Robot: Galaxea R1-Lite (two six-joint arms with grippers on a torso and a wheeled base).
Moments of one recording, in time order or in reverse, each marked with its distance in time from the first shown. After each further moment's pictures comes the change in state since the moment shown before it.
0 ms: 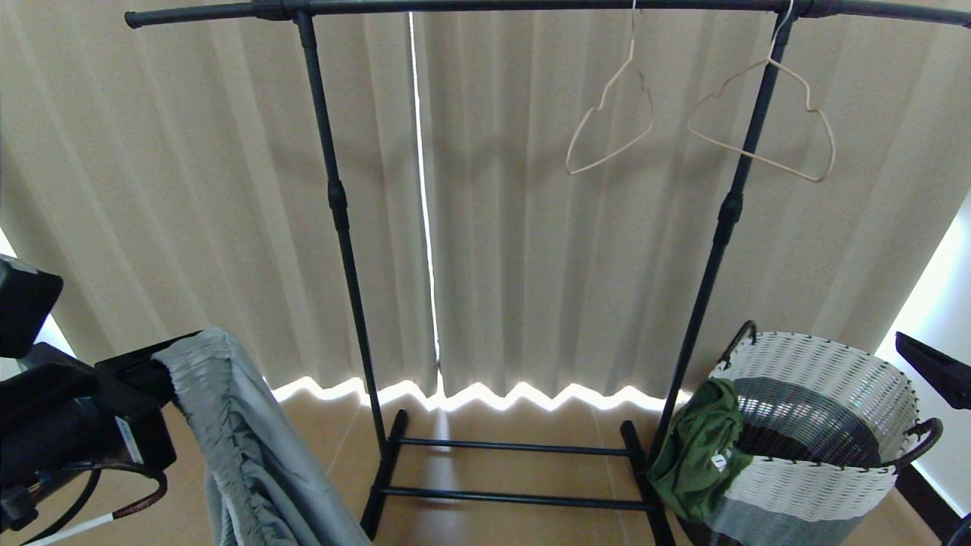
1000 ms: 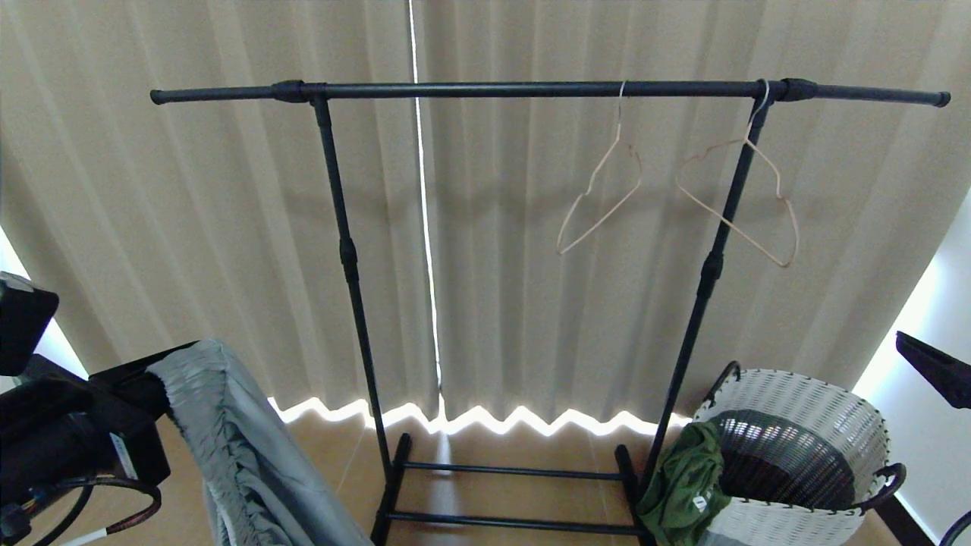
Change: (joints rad) left arm 0.003 -0.020 0.028 -0.003 0.001 0.018; right arm 0.000 0.001 0.002 -0.002 0.001 0.024
